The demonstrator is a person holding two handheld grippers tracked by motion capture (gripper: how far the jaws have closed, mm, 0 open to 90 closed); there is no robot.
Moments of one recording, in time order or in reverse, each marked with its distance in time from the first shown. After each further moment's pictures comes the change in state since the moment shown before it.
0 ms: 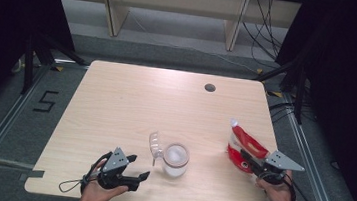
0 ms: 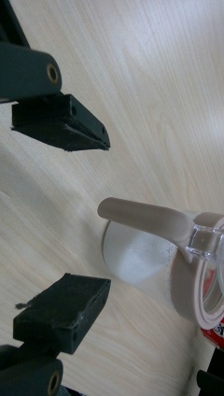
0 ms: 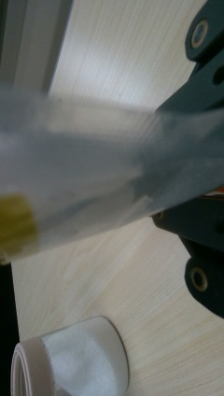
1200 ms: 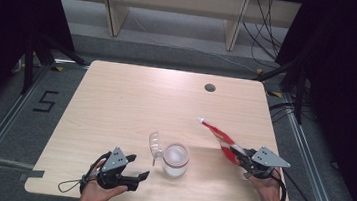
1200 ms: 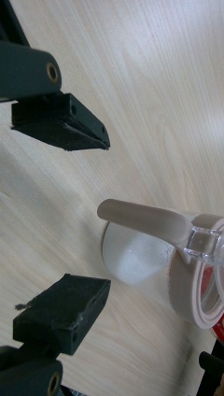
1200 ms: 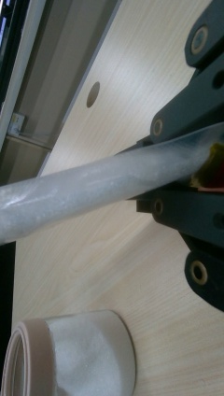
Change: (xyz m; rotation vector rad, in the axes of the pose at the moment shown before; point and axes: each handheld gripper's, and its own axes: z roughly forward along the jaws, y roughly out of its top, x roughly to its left) left arm 0.001 0.000 -0.001 -0.011 -0.003 -0.007; right arm 0.014 0.013 0.028 -0.058 0.019 -0.189
